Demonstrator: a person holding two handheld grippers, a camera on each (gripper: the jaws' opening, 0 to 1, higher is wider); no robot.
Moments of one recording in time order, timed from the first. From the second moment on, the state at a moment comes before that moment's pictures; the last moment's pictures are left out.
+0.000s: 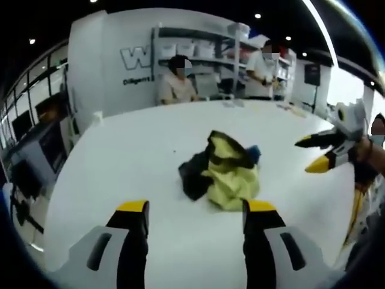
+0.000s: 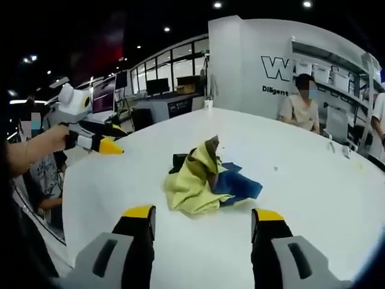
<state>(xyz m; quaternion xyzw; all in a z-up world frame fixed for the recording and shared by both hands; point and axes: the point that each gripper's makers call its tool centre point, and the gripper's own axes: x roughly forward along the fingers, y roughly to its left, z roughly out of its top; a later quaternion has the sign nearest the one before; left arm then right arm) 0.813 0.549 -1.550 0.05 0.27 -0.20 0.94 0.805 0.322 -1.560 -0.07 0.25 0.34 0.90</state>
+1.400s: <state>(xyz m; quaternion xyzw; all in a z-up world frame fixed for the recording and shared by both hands) 0.914 0.519 -1.588 0.09 0.26 -0.23 0.93 0.869 0.355 -1.595 -0.10 0.26 0.35 0.90</state>
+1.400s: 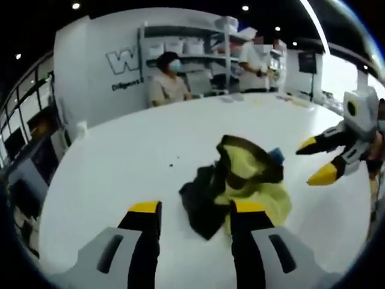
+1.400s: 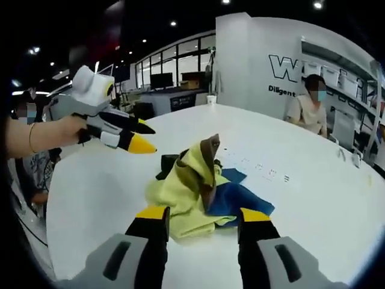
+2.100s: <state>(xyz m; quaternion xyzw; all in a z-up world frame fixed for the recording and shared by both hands) 0.940 0.496 -1.625 0.10 0.29 -0.24 0.92 0.889 0.372 -1.625 -0.12 0.26 0.35 0.89</state>
